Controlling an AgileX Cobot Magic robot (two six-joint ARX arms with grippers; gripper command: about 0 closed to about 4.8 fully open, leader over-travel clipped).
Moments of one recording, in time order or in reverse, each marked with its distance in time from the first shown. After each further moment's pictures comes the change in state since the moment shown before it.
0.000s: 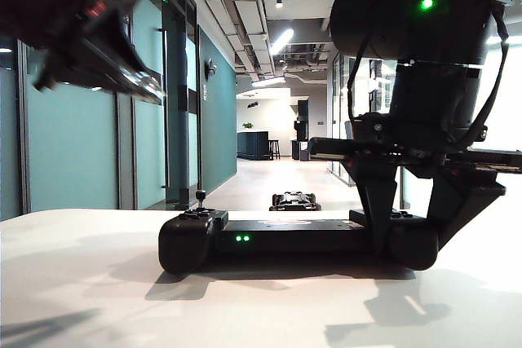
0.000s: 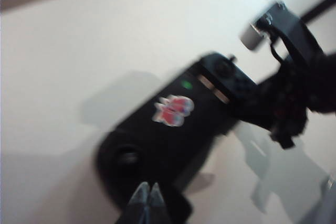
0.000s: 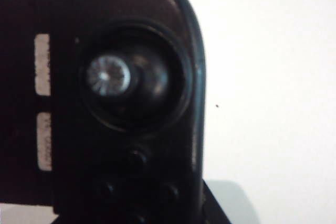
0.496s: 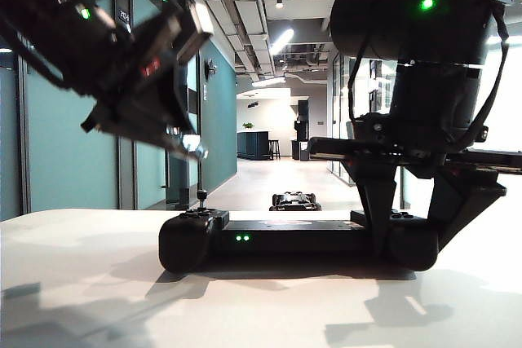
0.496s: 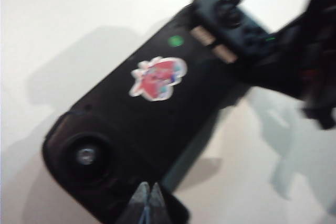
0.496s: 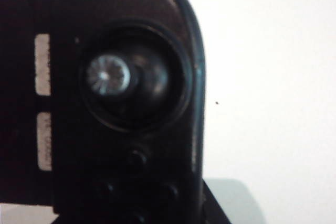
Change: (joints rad) left arm -0.162 0.145 0.000 0.031 -0.140 0.026; right arm 0.000 0.000 0.000 -0.002 -0.008 0.021
